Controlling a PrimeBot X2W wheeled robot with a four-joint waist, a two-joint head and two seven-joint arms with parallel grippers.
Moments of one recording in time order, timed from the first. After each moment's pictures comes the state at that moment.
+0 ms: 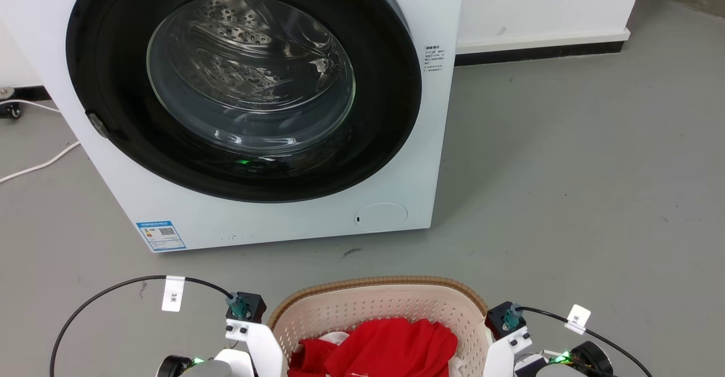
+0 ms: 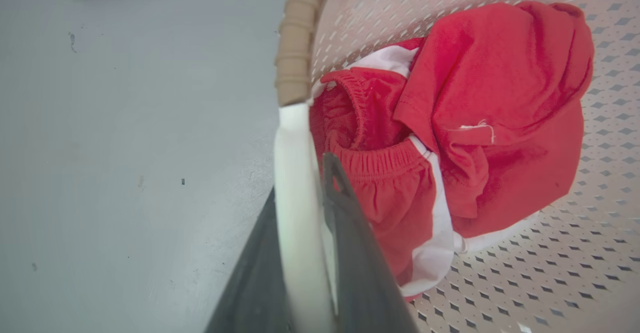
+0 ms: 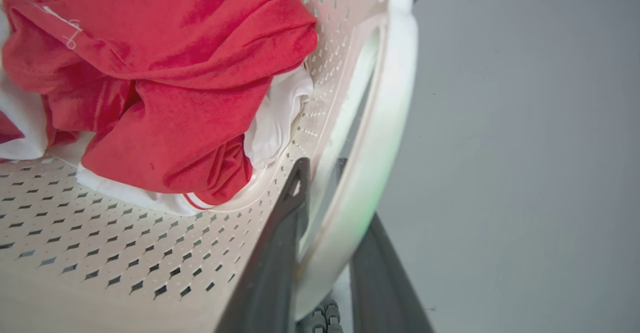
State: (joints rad) left arm -0.58 0.22 -1.22 1.17 -1.17 -0.12 0.11; right arm -0.53 -0.06 0.95 1.29 0.60 0.13 0.13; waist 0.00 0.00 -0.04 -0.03
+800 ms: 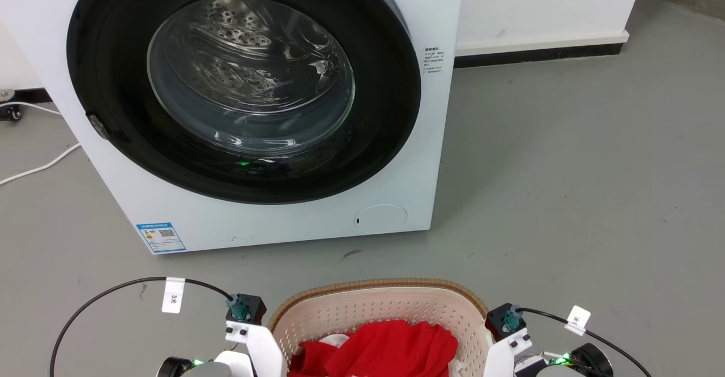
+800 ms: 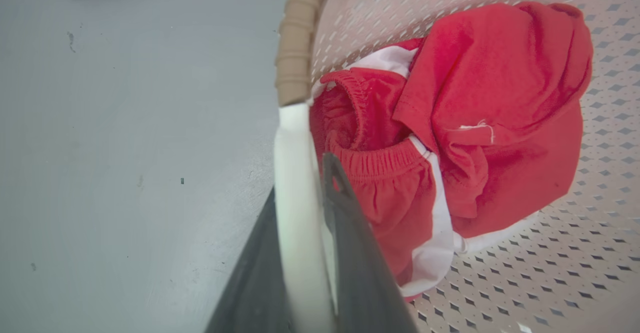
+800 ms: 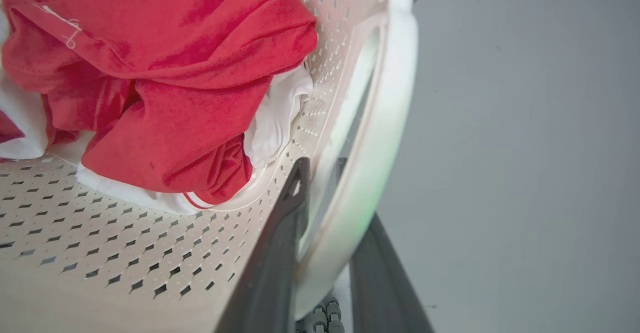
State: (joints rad) left arm -0.58 0.22 -1.25 1.17 -1.20 -0.12 0.11; right arm -0.53 -0.06 0.96 1.29 0.62 0.13 0.14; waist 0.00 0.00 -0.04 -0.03
